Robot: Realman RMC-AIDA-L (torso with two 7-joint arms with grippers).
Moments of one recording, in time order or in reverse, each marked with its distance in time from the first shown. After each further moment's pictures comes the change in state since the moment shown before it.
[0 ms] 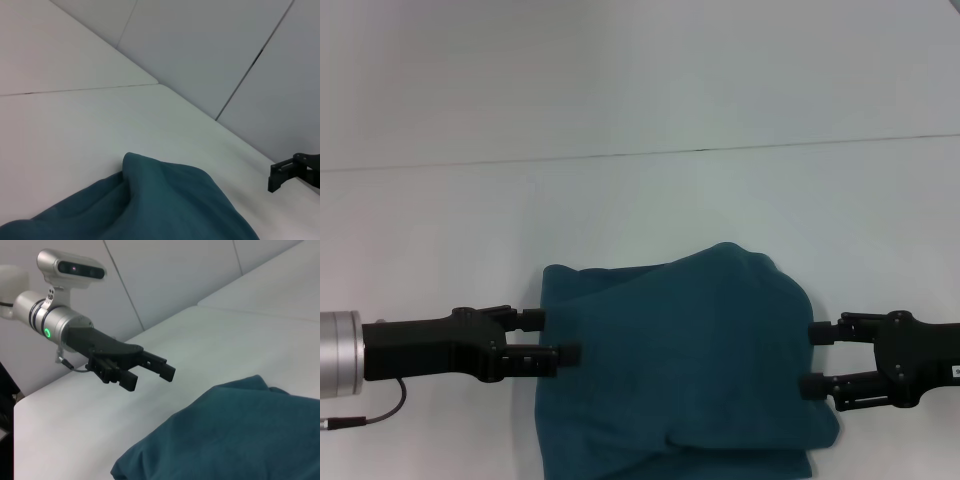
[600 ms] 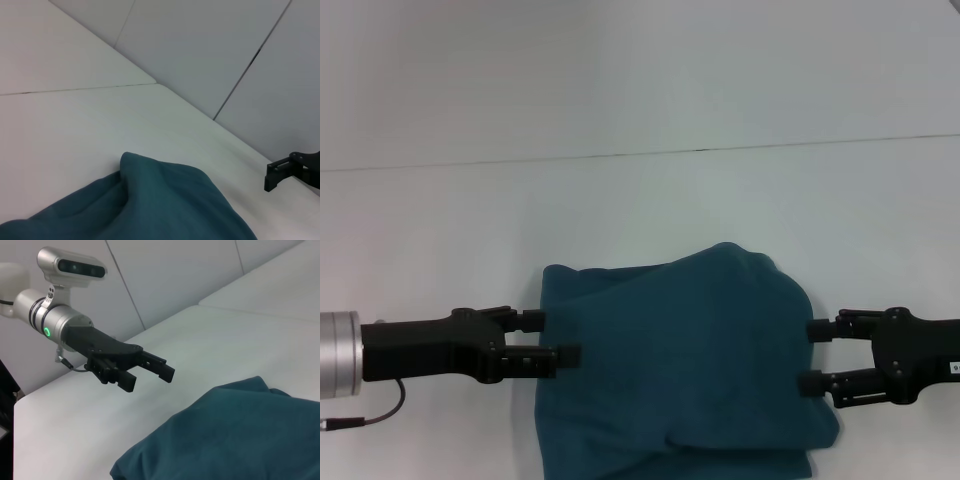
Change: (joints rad) left arm 0.000 0.002 0.000 0.000 0.000 0.007 0.000; right arm 0.009 -0.001 0.001 0.000 -0.005 0.001 0.000
